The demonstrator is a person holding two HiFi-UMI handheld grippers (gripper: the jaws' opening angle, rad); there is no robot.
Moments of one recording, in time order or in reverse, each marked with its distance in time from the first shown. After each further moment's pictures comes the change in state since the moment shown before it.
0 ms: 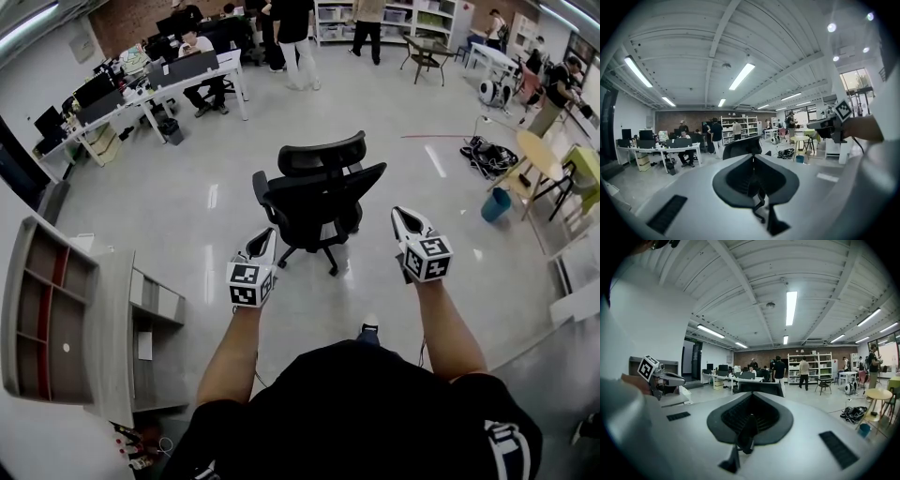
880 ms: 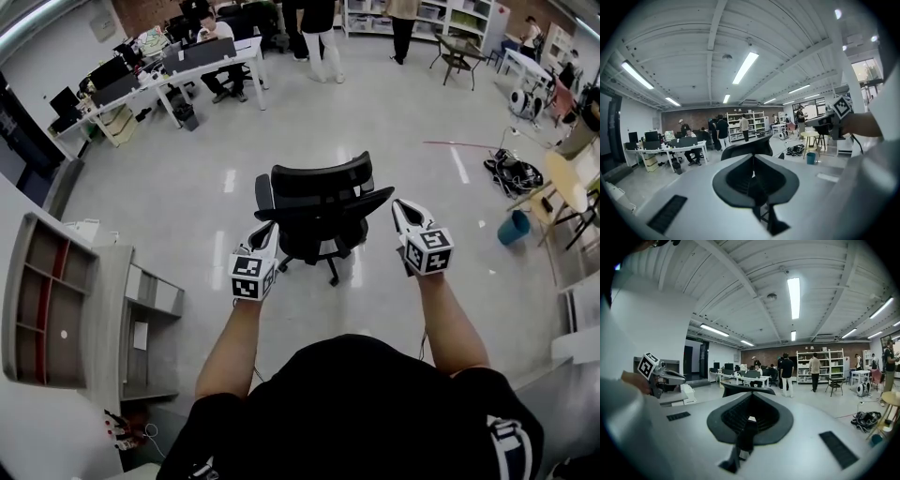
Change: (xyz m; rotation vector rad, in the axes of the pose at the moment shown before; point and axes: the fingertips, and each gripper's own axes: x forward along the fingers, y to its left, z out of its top) left arm 0.158 0.015 0.022 0.011 0.059 0.098; right arm 0.141 -0.126 0.010 -0.017 0.024 0.123
